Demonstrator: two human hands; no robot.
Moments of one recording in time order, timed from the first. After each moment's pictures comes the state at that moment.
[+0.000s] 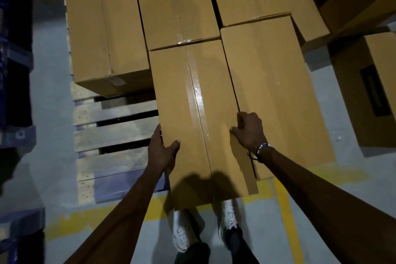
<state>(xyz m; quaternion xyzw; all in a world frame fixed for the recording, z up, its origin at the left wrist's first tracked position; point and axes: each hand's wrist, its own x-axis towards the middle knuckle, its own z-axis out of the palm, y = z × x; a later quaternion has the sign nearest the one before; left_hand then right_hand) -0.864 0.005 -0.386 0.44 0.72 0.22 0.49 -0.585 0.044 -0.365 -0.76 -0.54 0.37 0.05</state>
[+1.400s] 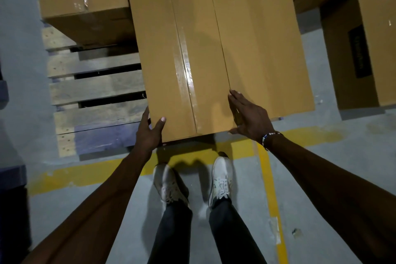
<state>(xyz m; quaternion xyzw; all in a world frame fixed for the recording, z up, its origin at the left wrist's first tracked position) -0.866 -0.120 -0.434 0.34 0.74 0.22 0.55 -0.523 -0.091 -0.373 -0.59 -0.76 0.26 -0.05</state>
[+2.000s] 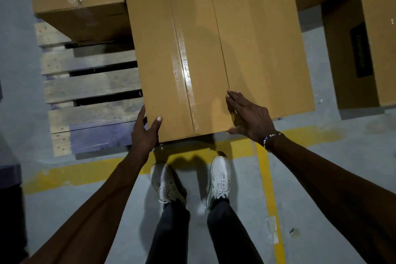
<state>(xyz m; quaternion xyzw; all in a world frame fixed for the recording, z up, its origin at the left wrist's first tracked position) -0.864 -0.124 -0.436 0.33 0.73 0.26 0.53 -0.521 -0.090 -0.371 -0.58 -0.78 0.23 -0.08</state>
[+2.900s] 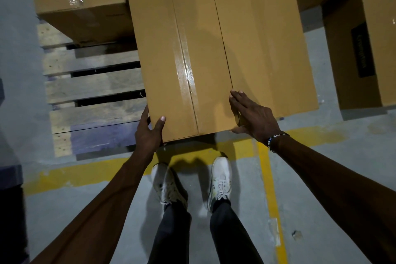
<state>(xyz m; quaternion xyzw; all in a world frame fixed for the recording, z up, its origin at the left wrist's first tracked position) -0.852 -0.127 -0.435 0.34 0.74 0.26 0.51 -0.512 -0.092 -0.373 -0.56 -0.79 0.22 -0.09</state>
